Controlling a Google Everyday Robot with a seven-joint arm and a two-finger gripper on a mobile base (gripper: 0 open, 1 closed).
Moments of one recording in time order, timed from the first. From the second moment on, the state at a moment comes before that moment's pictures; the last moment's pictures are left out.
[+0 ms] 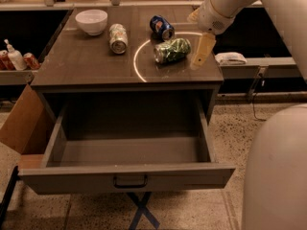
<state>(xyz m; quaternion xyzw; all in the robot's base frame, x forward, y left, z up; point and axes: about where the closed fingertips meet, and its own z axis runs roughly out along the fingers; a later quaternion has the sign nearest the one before) 0.710 -0.135 0.900 -0.68 0.68 0.02 0.26</state>
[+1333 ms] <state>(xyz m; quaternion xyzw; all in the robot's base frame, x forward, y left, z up) 0.757 -0.089 0.864 -0.71 0.66 0.03 0.24</state>
